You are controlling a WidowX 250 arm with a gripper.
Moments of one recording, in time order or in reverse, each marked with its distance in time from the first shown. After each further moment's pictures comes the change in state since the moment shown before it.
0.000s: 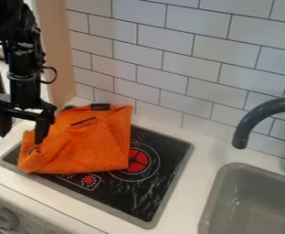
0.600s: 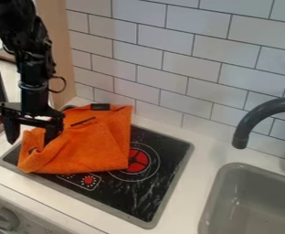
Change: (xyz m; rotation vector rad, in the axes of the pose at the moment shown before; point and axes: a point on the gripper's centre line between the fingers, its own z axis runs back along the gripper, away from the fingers) arm 0.006 -0.015 -0.016 0.015 0.010 0.023
